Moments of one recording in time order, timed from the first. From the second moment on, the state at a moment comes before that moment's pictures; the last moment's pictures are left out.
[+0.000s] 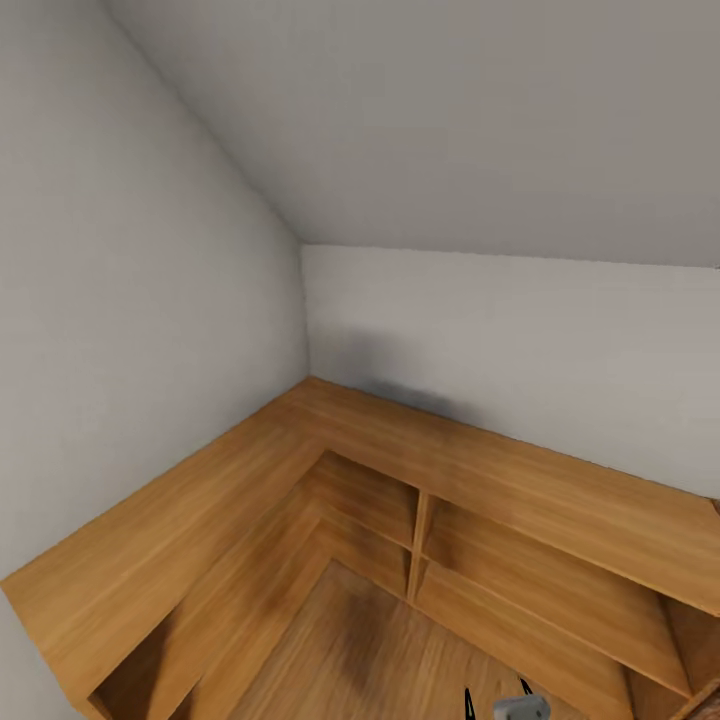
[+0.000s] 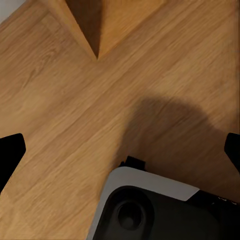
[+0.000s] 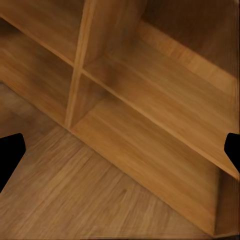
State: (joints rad) left arm 0.00 -0.01 -0.08 -0.33 0.31 -0.30 0.22; right arm -0.35 0.05 0.83 0.02 -0.38 -0.79 -0.48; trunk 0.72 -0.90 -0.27
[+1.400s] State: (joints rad) left arm 0.00 -0.01 -0.07 -0.33 0.31 -0.30 0.22; right arm -0.35 0.05 0.82 0.01 -0.39 -0.79 -0.48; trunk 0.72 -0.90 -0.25
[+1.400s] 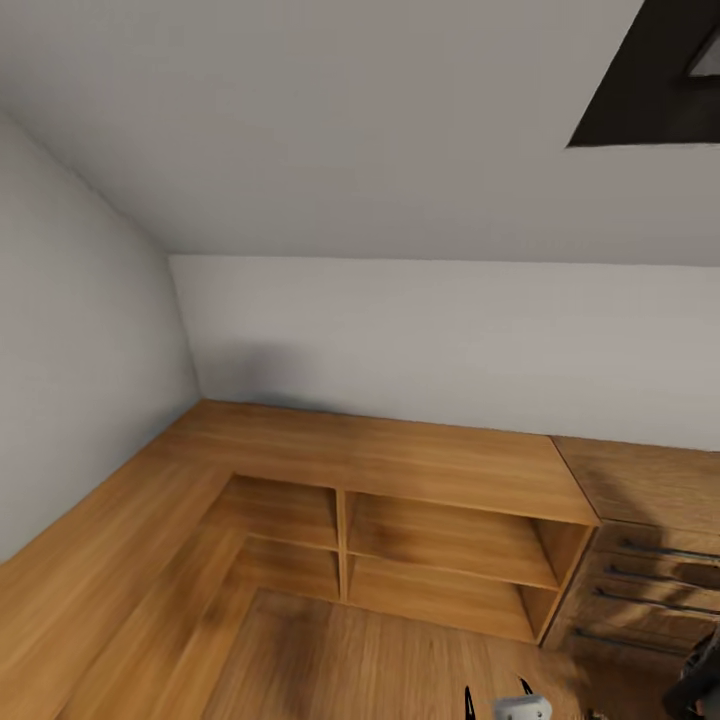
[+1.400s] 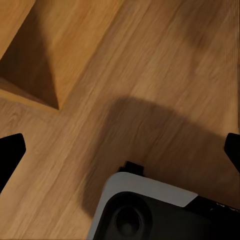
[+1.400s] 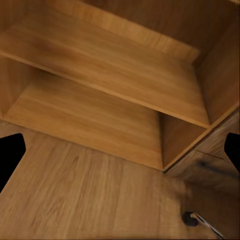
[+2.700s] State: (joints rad) left arm 0.00 -0.01 -0.07 -0.33 0.32 -0.30 0.22; right arm -0.35 0.05 0.82 0.01 -0.39 -0.79 -0.48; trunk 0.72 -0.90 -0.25
